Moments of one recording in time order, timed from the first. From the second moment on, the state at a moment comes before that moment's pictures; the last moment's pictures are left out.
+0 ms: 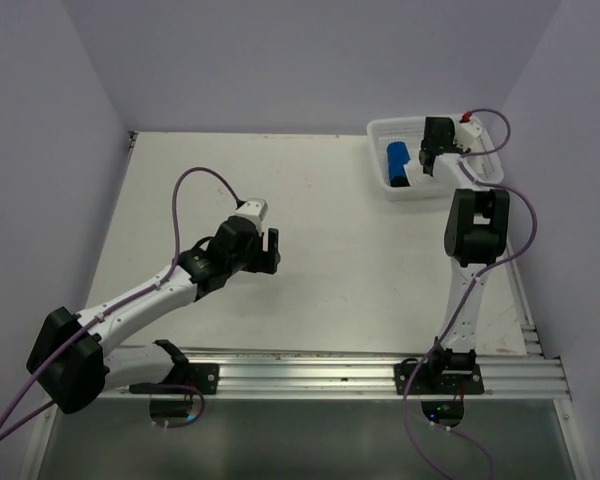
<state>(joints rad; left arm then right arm) -0.68 1.18 0.75 -0.27 -0.17 -0.41 -0.01 2.27 1.85 -0.30 0.66 0.62</state>
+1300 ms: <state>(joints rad) -0.68 1.15 0.75 -0.26 -0.12 -0.41 -0.15 2.05 1.52 -0.17 0.19 0.94</state>
